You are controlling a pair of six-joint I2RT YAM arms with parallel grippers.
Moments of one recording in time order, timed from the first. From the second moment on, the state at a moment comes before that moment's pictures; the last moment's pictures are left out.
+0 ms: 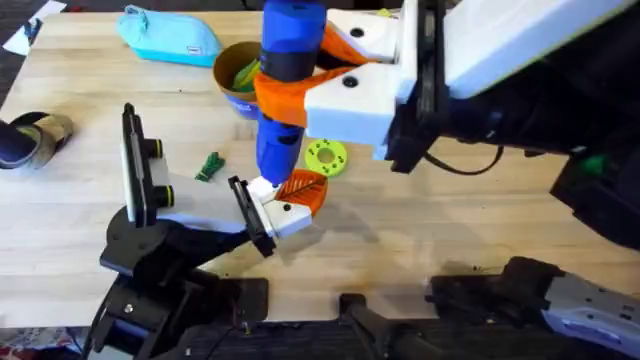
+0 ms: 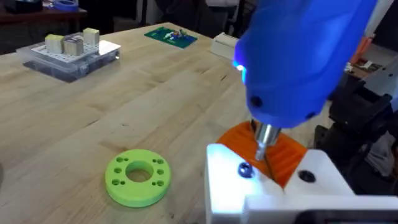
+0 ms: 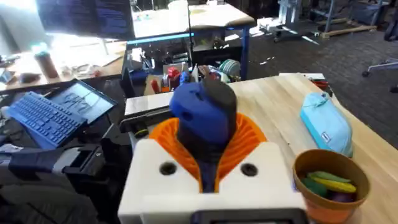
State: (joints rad) left arm -0.31 0.00 0.01 -0.07 0.79 -0.19; right arm 0.82 0.98 0.85 0.17 -0.54 0.07
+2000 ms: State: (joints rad) left arm -0.31 0.00 0.01 -0.07 0.79 -0.19; right arm 0.82 1.01 0.85 0.15 -0.54 0.06
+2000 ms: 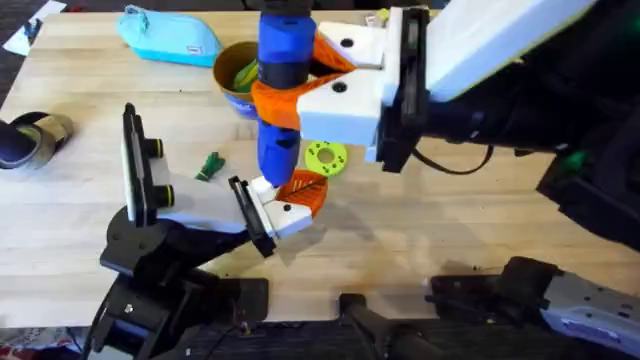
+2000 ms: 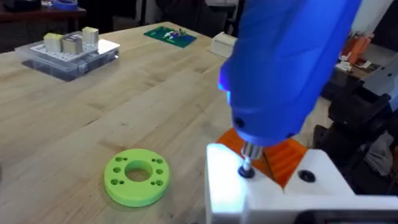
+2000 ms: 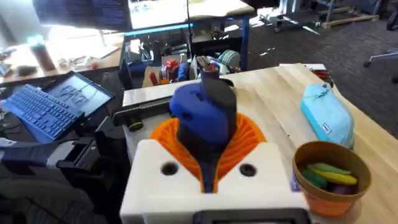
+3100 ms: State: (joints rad) left arm -0.31 0.00 0.01 -0.07 0.79 -0.19; right arm 0.33 1.31 0.85 -0.28 -0.07 -0.68
